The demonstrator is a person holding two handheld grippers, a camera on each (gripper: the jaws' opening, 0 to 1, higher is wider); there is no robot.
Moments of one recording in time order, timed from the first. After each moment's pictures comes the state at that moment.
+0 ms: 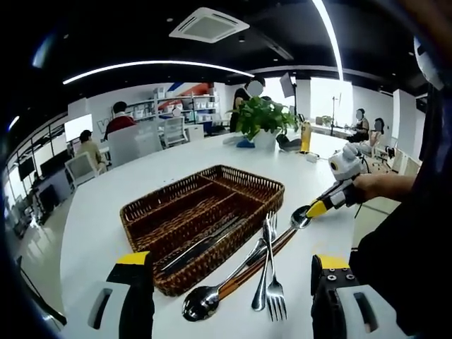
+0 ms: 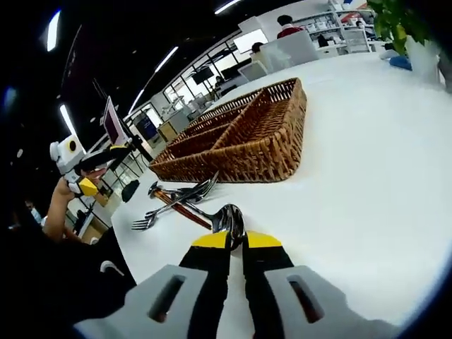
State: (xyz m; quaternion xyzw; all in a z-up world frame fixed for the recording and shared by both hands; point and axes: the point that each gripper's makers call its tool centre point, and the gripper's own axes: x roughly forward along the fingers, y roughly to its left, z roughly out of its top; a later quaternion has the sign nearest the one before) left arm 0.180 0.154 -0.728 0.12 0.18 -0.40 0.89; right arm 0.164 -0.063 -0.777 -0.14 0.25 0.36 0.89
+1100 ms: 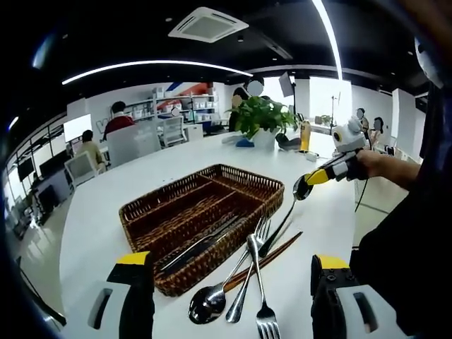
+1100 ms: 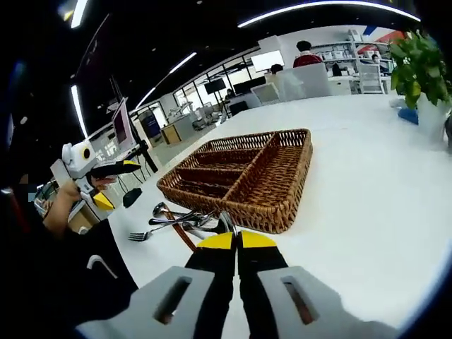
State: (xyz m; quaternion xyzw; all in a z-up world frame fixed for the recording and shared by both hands) left arm 0.173 0.150 -0.759 0.13 0.22 -0.42 0.87; right arm 0.178 -0.093 -0.795 0.10 0.27 0.29 0.91
